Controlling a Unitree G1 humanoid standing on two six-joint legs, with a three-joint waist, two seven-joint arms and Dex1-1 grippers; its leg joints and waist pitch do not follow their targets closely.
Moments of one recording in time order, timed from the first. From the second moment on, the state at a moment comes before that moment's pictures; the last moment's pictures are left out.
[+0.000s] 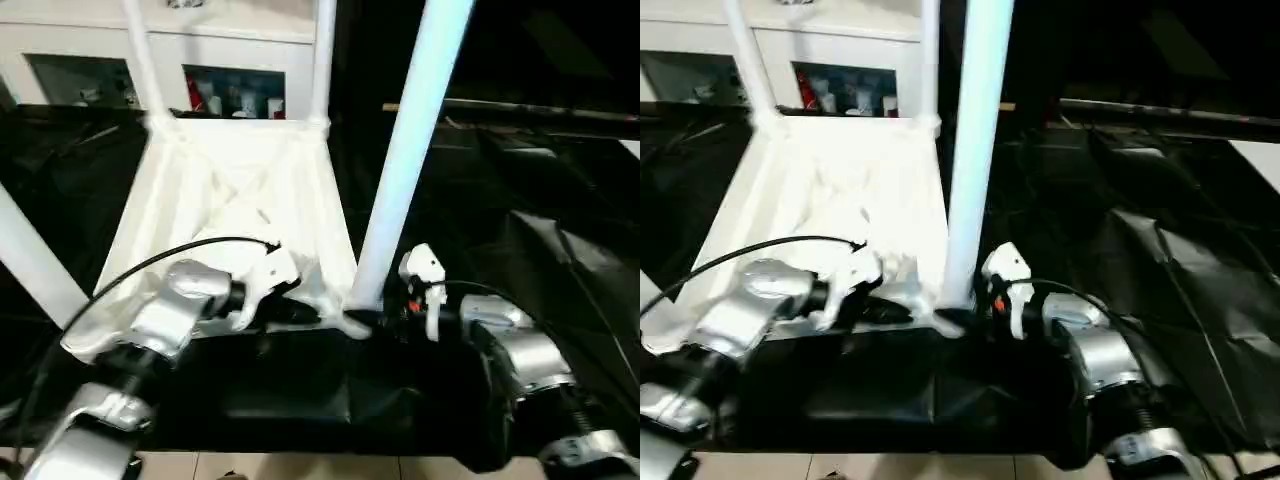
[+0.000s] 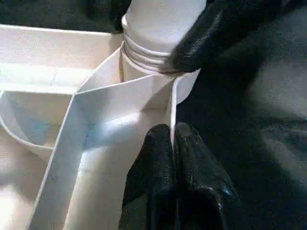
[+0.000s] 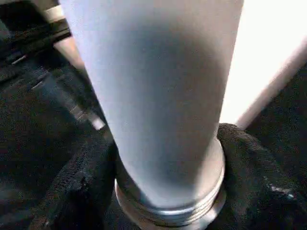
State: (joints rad) left arm -0.59 0.32 -0.29 0.55 0.03 0.21 -1.11; right arm -0.41 -0.24 0.12 0.51 0.18 0.14 0.86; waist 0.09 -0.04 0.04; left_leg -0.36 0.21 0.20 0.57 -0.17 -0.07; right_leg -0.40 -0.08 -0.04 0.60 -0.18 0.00
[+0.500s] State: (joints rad) left arm -0.72 0.14 -0.28 0.78 0.09 0.20 -0.82; right arm -0.47 -0.08 0.03 0.59 0.11 0.16 0.40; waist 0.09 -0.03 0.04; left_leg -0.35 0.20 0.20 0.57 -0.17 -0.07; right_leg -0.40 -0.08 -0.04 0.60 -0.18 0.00
